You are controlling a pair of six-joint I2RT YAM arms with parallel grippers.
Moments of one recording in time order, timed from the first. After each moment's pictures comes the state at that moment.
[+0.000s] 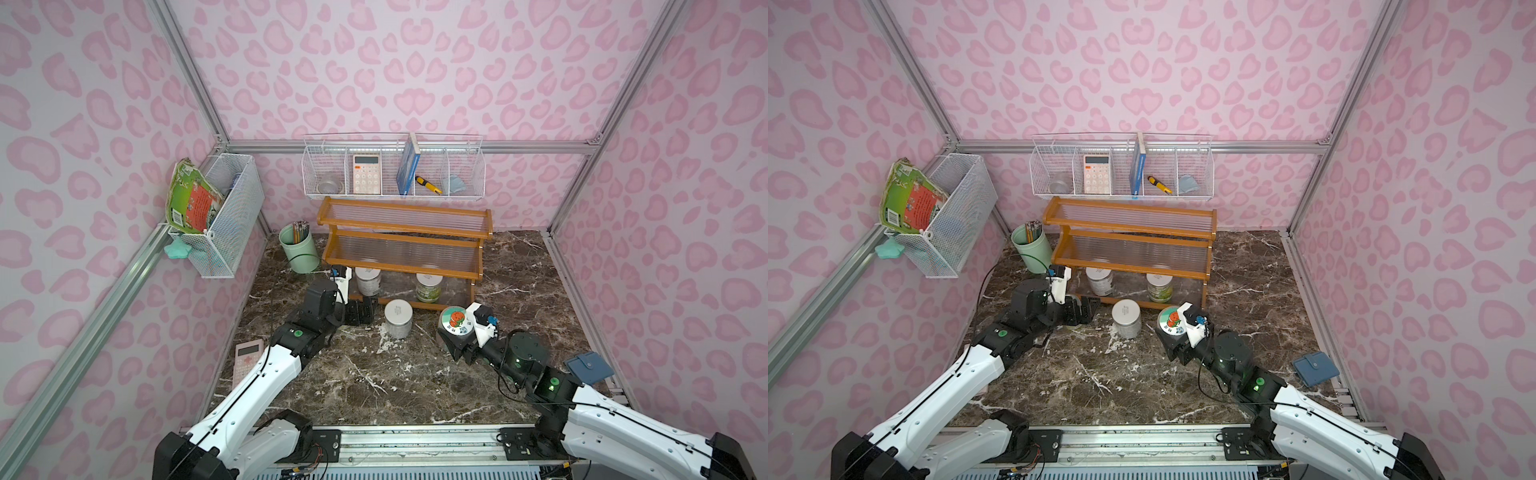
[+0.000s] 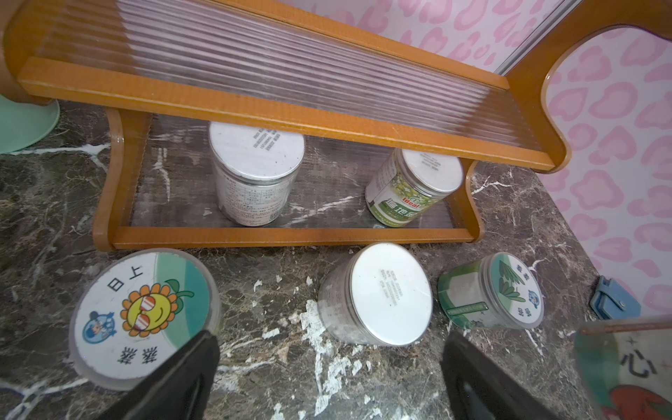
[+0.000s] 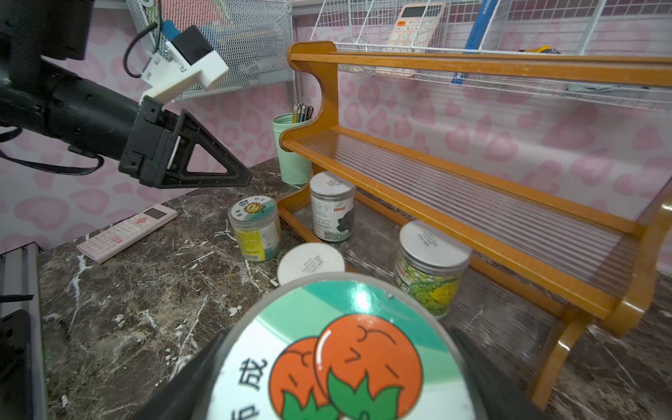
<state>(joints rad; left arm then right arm) -0.37 1.02 0.77 -0.30 0.12 -0.32 0.94 0.75 0.37 0.27 0.13 0.05</state>
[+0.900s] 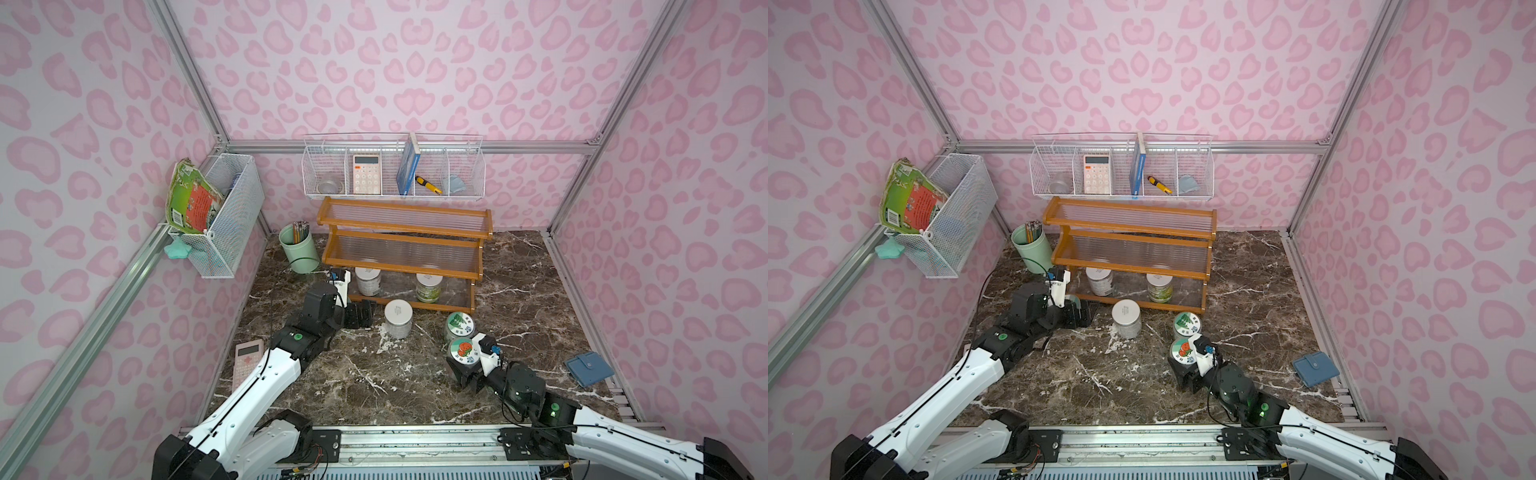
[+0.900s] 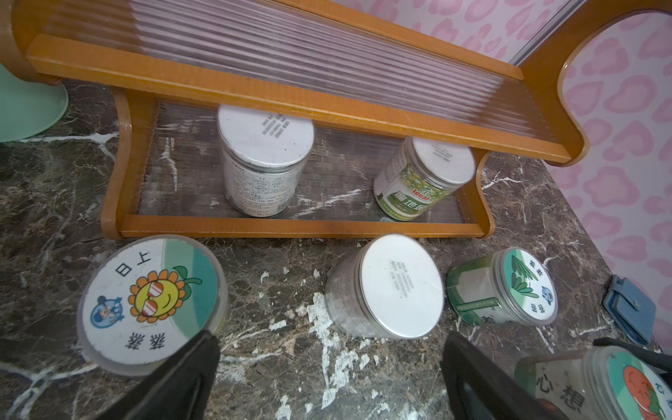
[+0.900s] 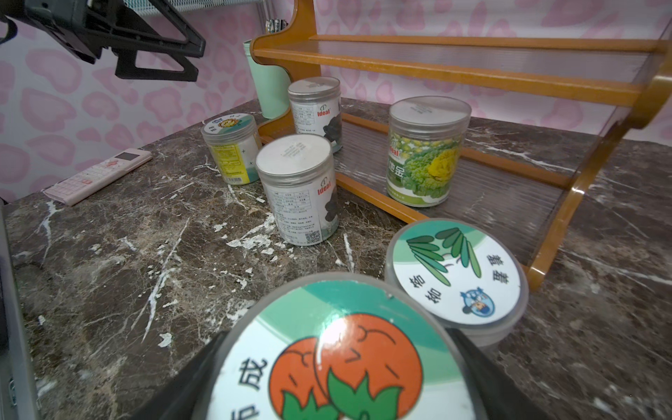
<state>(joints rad) -0.37 1.02 0.74 -0.29 0.10 -0.32 1.04 0.58 0.03 0.29 0.29 0.18</state>
